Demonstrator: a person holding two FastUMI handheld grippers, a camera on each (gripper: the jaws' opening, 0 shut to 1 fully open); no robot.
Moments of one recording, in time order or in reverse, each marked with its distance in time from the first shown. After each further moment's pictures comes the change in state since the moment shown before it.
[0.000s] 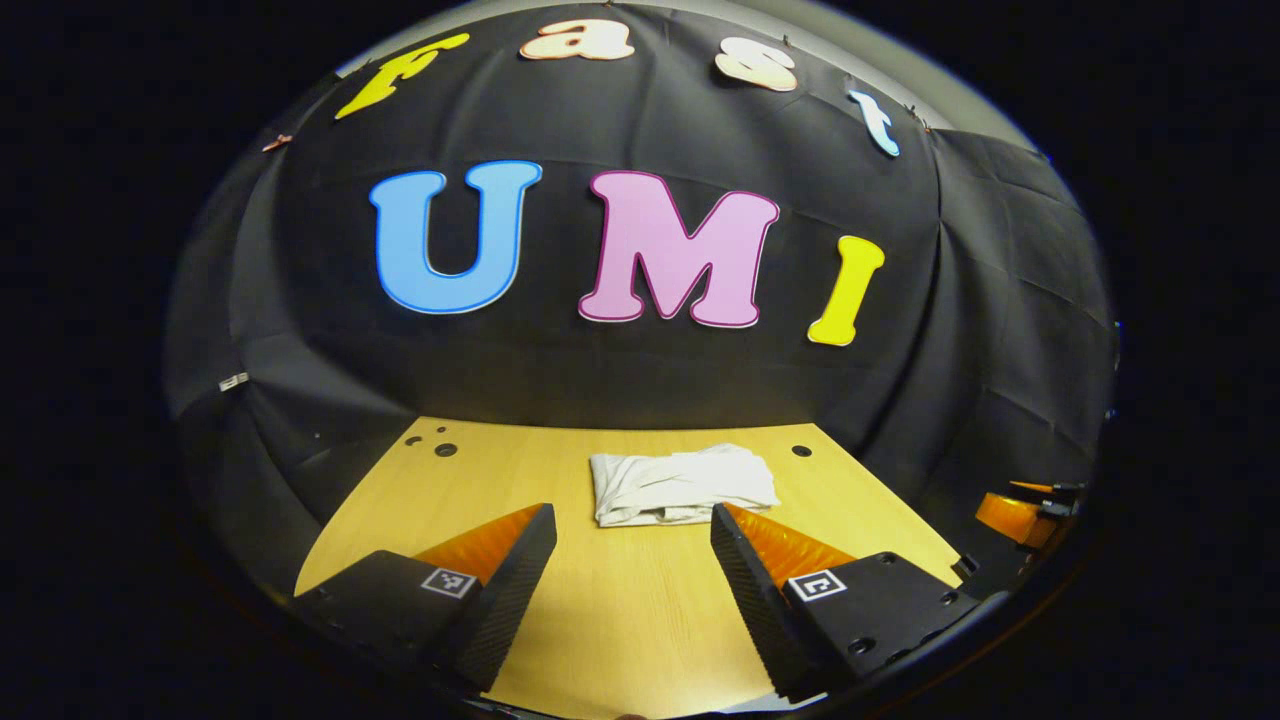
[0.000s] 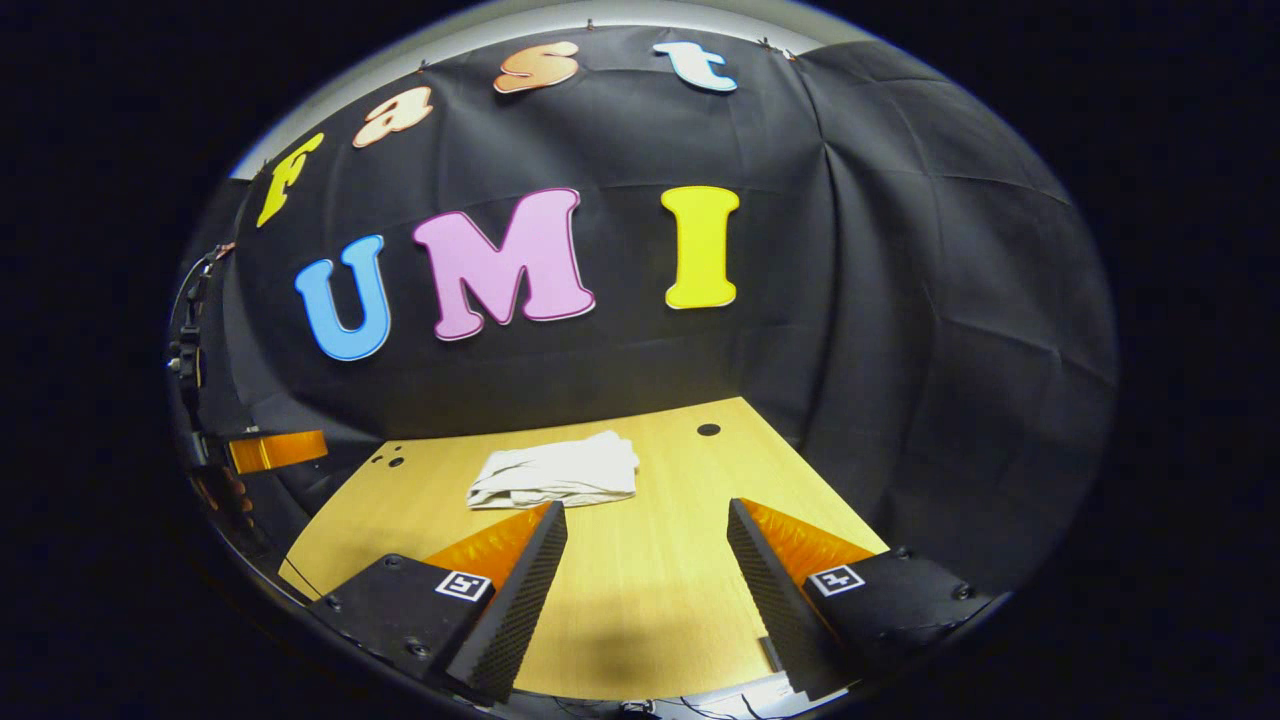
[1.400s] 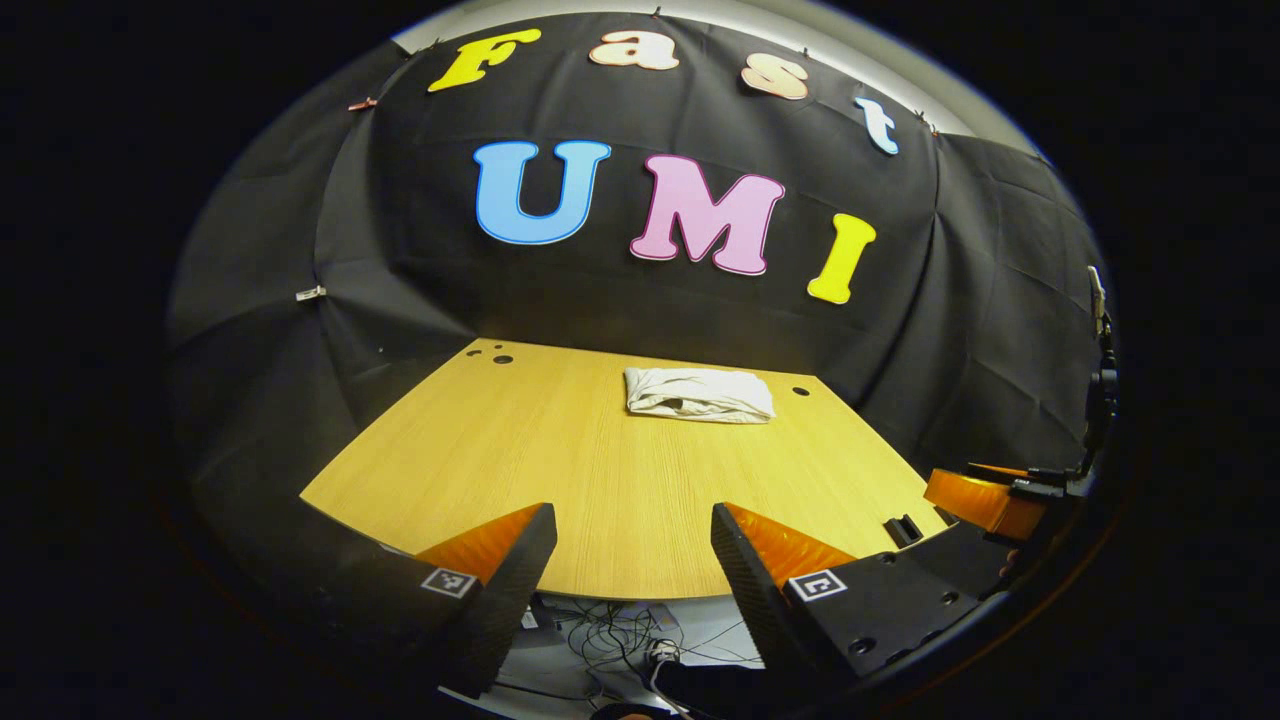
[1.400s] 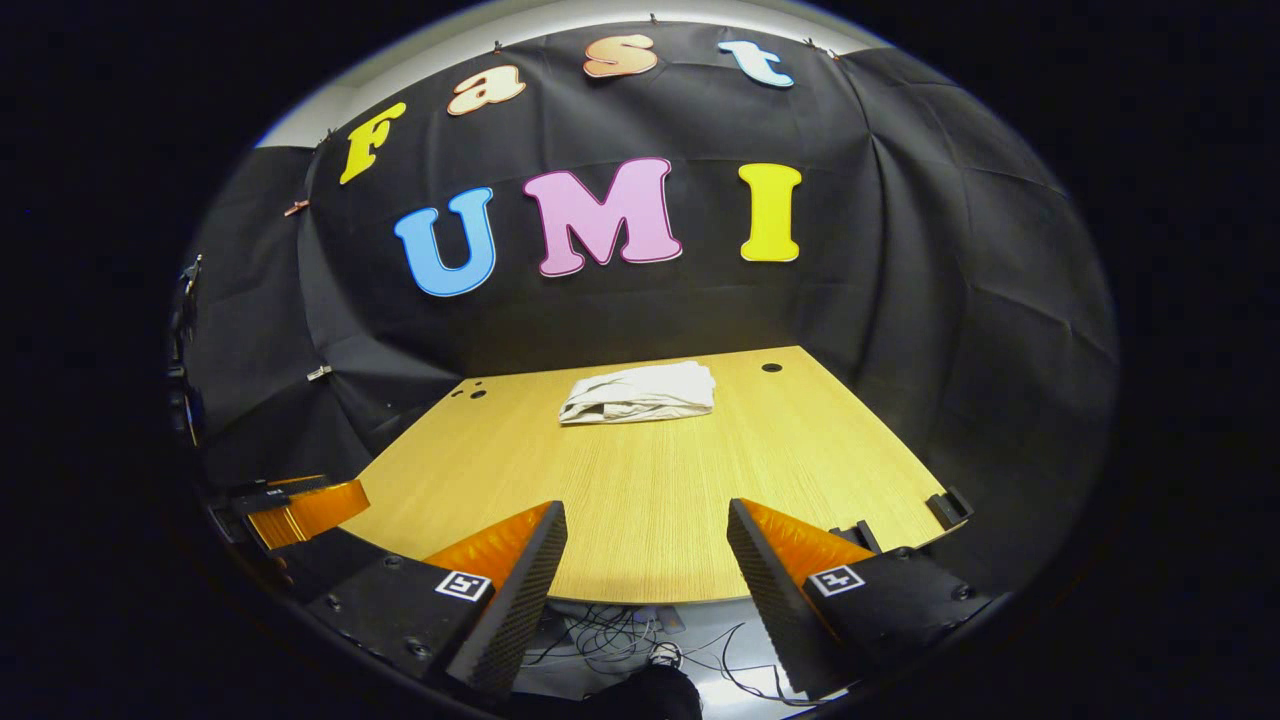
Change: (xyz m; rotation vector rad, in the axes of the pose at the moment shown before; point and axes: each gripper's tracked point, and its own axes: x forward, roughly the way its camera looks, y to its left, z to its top) left arm -0.156 0.004 -0.144 -0.093 0.082 0.064; right arm -0.116 0.074 -0.096 -0.032 0.116 0.123
